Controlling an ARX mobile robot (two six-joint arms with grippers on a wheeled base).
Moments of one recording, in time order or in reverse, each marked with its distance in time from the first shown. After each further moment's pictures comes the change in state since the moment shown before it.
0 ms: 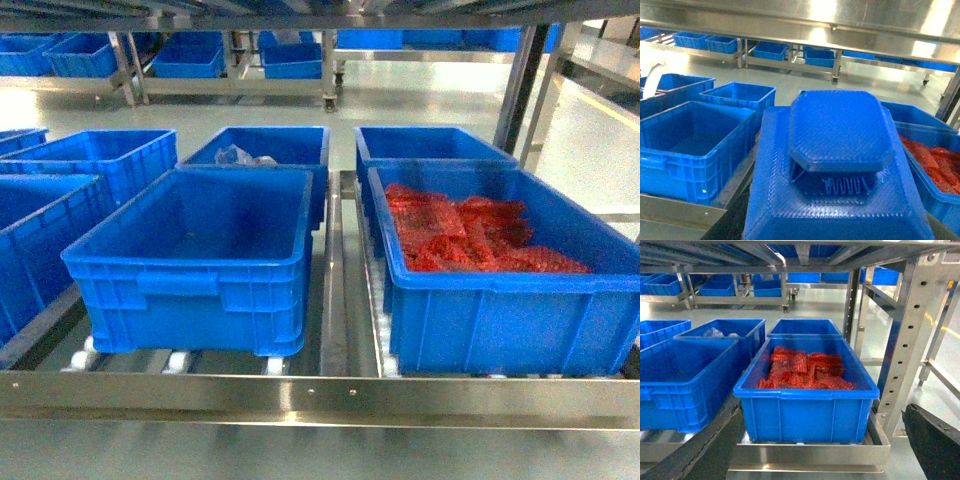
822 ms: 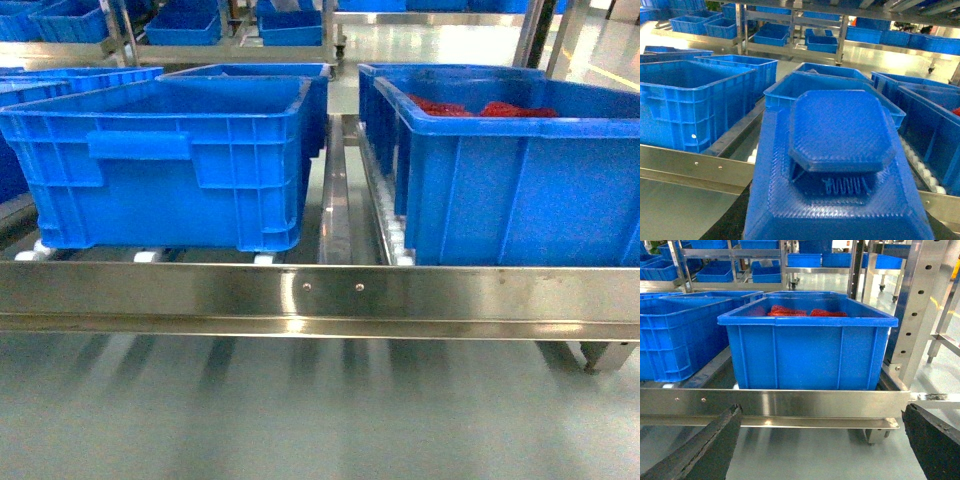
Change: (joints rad) left arm 0.000 0.000 -0.001 -0.004 0.000 0.000; right arm 0.000 0.000 0.000 -0.002 0.001 0.000
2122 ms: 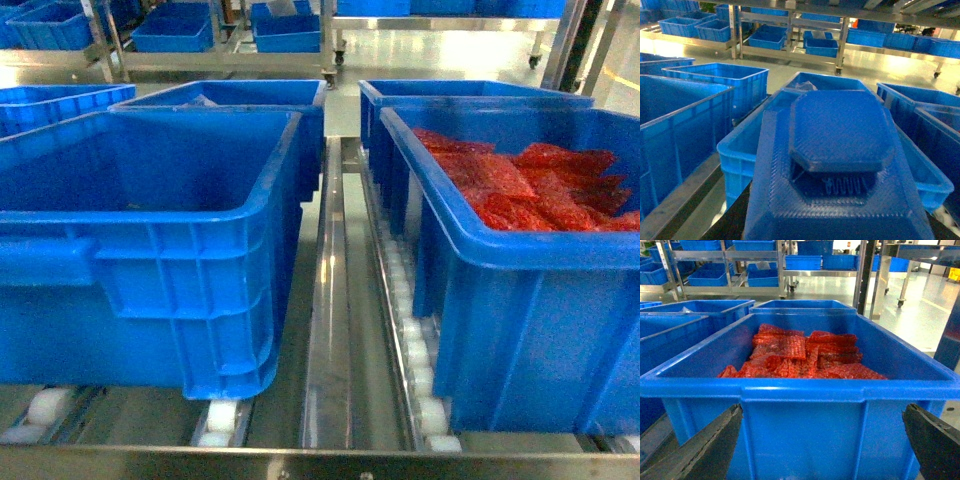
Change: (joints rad) left arm 0.000 0.000 0.000 0.003 0.000 0.000; right arm 0.000 0.000 0.000 0.002 0.000 0.000
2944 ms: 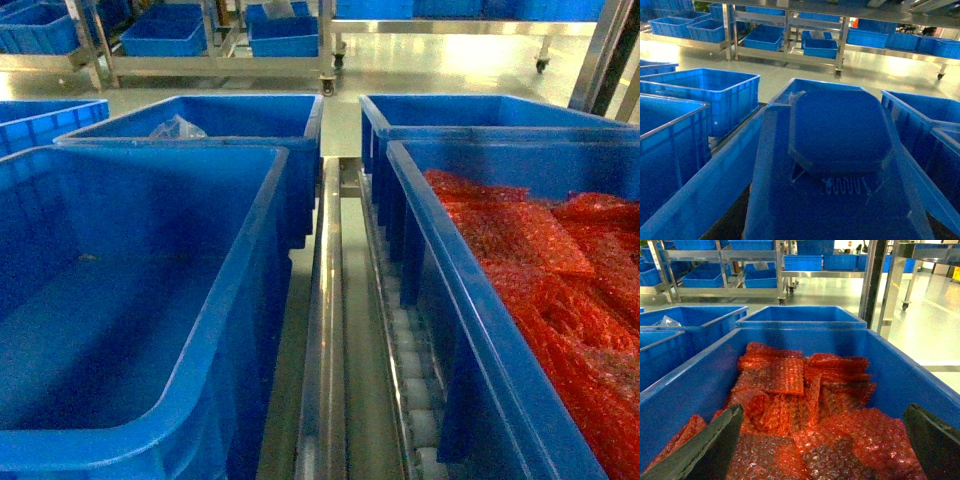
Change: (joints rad) left arm 0.000 0.002 0.000 -0.001 0.000 0.000; right arm 0.000 0.000 0.000 0.000 0.000 0.000
